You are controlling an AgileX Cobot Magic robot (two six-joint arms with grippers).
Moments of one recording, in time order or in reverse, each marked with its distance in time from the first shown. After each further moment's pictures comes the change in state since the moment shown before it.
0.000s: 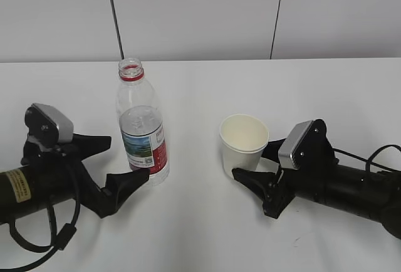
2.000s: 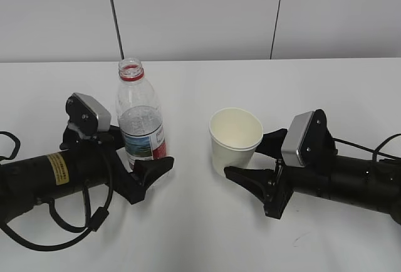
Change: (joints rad) left arm -0.091 0.095 -0.177 0.014 0.063 -0.026; right arm 0.000 -0.093 0.000 -0.162 0.000 0.064
